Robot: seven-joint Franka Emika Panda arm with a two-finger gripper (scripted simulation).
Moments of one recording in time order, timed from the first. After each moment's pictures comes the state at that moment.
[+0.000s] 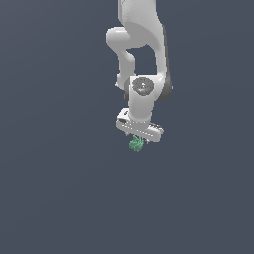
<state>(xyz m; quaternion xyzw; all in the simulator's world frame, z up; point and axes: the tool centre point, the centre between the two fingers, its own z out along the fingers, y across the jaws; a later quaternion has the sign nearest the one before) -0.041 0.049 0.093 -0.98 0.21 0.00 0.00</state>
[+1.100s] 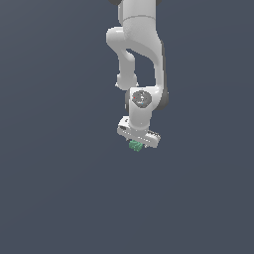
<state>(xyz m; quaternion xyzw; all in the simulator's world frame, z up) -0.045 0.050 0.042 -0.98 0.22 0.00 0.00</state>
